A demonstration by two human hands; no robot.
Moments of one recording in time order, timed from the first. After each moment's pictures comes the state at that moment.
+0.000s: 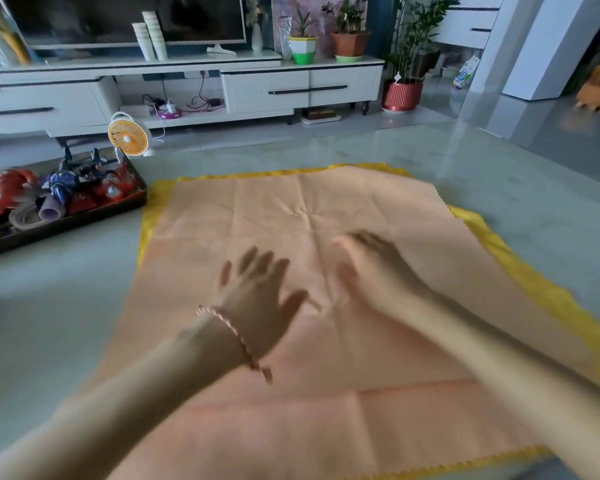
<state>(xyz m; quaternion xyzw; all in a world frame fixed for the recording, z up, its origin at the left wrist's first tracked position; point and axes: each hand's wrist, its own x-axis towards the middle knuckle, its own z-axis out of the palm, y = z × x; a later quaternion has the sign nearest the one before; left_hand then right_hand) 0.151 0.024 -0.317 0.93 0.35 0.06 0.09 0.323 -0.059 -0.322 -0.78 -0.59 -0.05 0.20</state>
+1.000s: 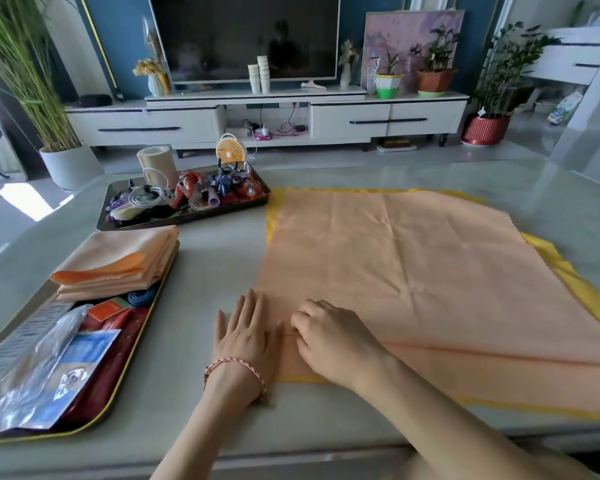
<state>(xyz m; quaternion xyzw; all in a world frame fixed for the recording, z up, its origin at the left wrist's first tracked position) -0.010 -0.027 -0.349 0.82 0.54 0.11 0.13 0.119 -0.091 -0.307 -0.66 -0.75 -0.02 0.08</state>
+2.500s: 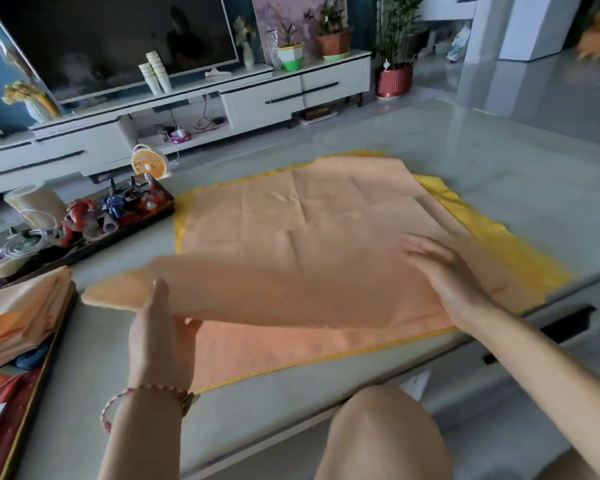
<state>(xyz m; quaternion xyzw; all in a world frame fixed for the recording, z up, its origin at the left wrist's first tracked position) 0.040 -0.058 -0.269 0.37 0.42 0.50 0.66 0.299 -0.198 -0.322 -0.69 -0.29 0.24 0.61</state>
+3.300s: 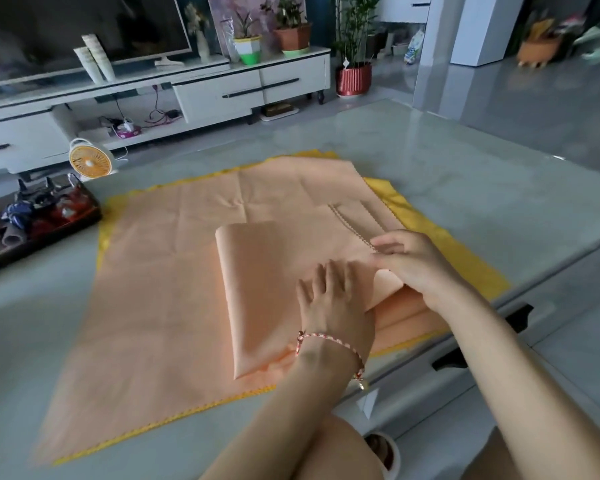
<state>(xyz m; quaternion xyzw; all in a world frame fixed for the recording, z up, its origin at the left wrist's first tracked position) 0.233 -0.151 -0.331 0.96 0.28 0.02 0.06 0.358 -0.206 -0.315 -0.79 -0.24 0.22 0.52</state>
